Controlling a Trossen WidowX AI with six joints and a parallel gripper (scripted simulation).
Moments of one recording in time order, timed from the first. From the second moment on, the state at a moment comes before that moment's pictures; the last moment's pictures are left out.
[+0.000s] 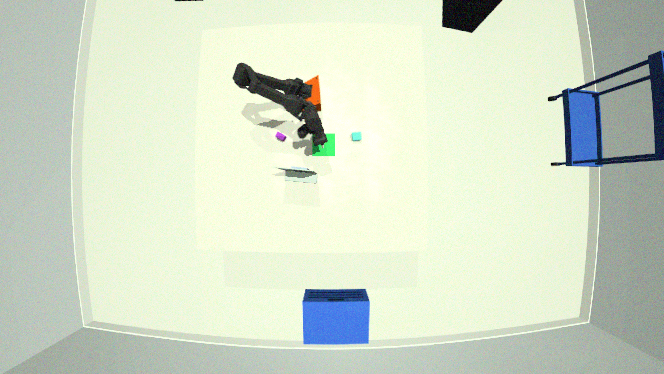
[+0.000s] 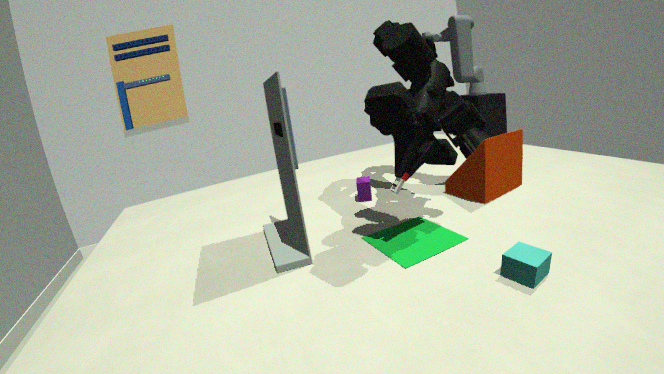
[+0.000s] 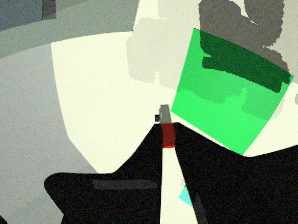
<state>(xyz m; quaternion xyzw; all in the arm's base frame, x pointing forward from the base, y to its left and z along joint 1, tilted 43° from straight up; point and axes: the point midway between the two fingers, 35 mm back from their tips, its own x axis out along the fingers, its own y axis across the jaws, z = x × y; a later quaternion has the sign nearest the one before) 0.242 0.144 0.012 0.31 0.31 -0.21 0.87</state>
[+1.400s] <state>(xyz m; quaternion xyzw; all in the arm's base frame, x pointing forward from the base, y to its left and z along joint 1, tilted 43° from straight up) 0.246 0.116 -0.030 0.28 0.30 -0.27 0.87</state>
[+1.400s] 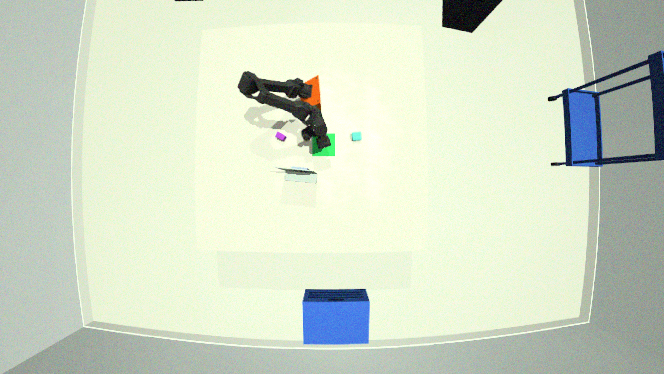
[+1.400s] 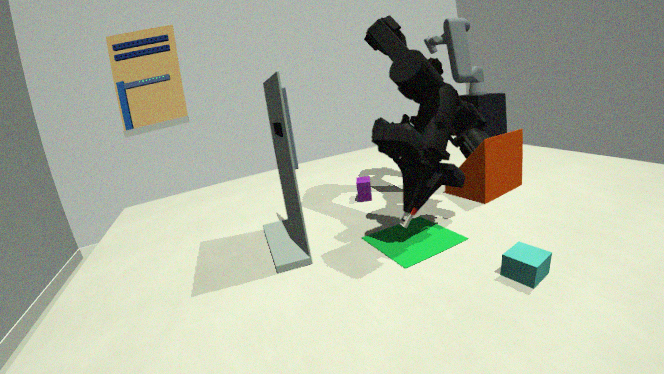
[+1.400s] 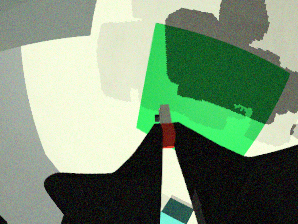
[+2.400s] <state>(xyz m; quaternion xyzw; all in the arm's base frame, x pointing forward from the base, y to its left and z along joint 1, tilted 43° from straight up) 0.250 0.096 -0.048 0.28 0.30 -0.27 0.87</state>
